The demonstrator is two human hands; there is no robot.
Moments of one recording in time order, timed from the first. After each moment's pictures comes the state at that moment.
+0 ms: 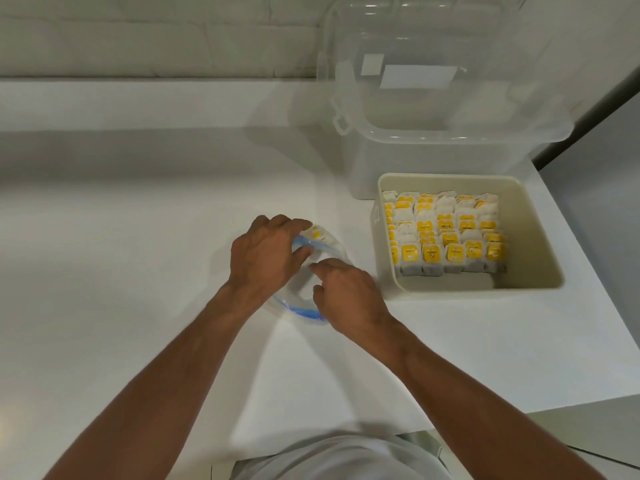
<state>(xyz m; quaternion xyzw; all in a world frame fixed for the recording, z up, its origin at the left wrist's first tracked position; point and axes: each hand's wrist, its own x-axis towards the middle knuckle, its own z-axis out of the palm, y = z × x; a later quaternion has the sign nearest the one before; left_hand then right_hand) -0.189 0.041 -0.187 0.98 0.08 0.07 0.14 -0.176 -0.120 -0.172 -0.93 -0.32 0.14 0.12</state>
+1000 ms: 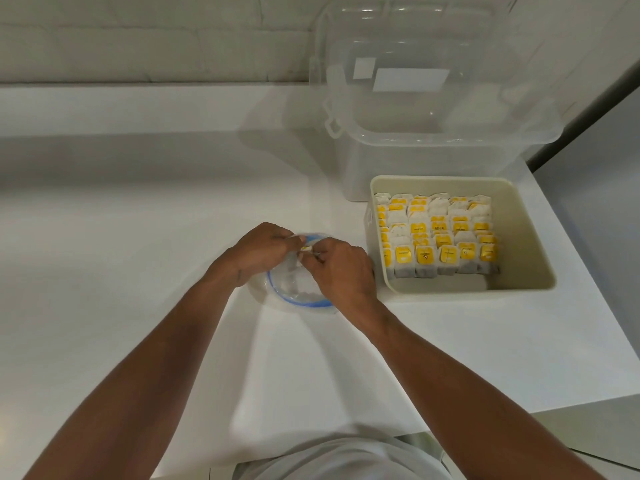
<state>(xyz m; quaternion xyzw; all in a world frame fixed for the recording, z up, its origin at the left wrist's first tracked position) -0.164 0.054 -0.176 0.81 0.21 -0.19 0.51 -0.148 -0.105 -0.180 -0.96 -0.14 0.11 0.24</state>
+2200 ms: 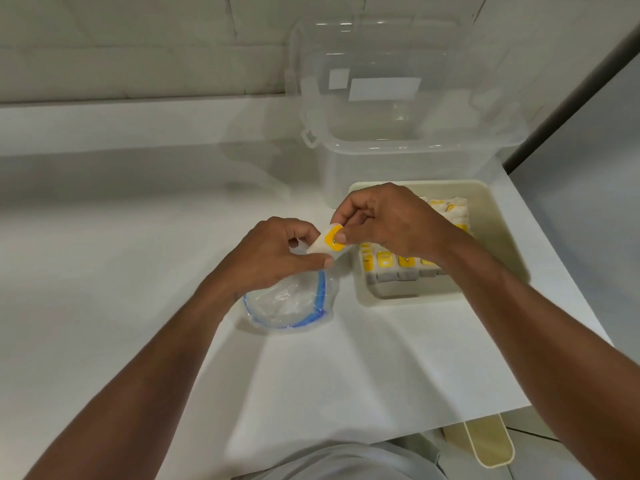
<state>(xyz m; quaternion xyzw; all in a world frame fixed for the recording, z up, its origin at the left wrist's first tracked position) -0.174 0.011 -0.112 0.87 0.03 -0.08 0.49 -0.084 -0.179 -0.067 -0.84 -0.27 0.26 0.39</state>
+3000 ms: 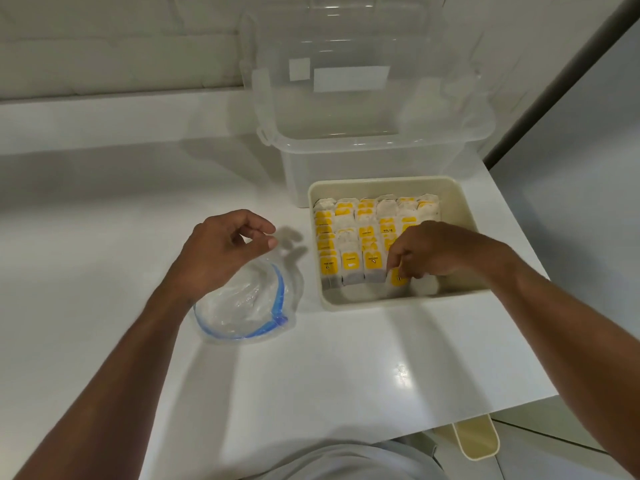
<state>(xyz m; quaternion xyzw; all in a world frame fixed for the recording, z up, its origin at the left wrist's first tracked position) -0.160 0.004 -0.128 0.87 0.16 -0.01 0.46 -0.026 -0.294 -0.115 -0.89 -0.28 0.36 0.03</state>
